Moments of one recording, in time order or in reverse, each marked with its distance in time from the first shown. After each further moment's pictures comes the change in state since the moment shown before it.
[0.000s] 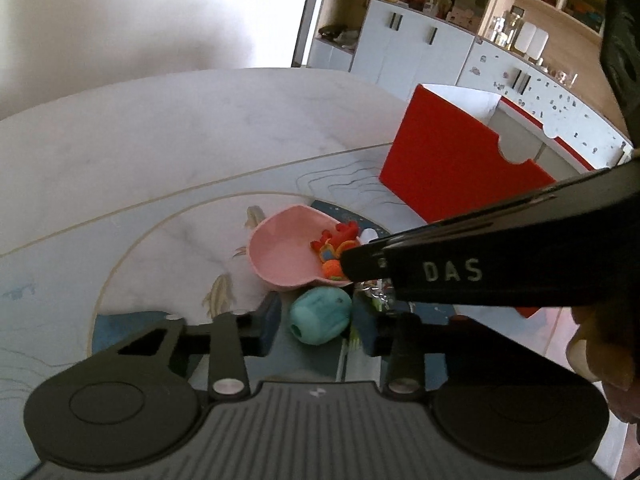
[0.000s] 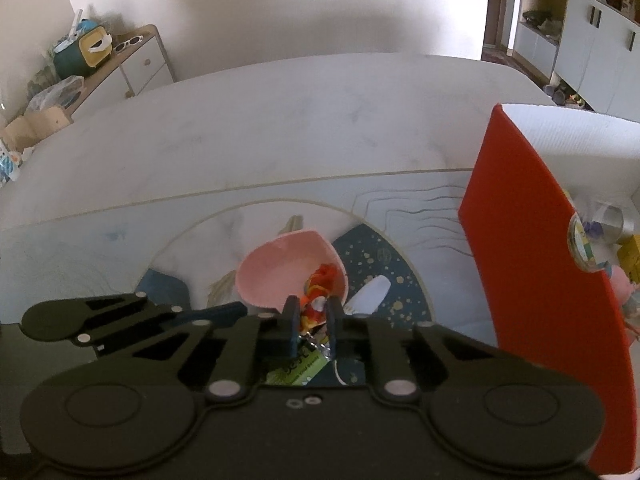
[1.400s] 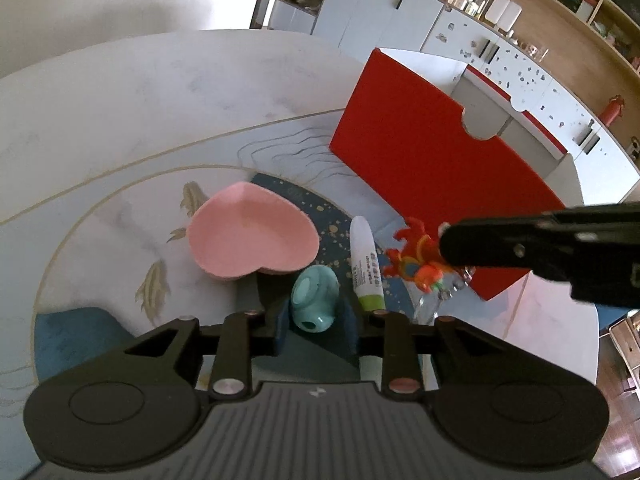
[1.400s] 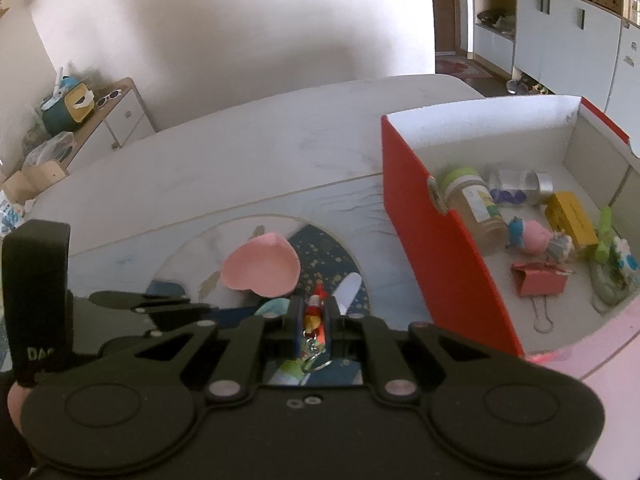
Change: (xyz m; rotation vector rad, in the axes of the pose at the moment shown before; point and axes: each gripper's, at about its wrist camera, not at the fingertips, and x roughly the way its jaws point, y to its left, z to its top) left arm 0.020 -0.018 0.011 0.013 0.127 -0.131; right arm -0.071 -0.038 -0.036 0.132 -0.097 -0.023
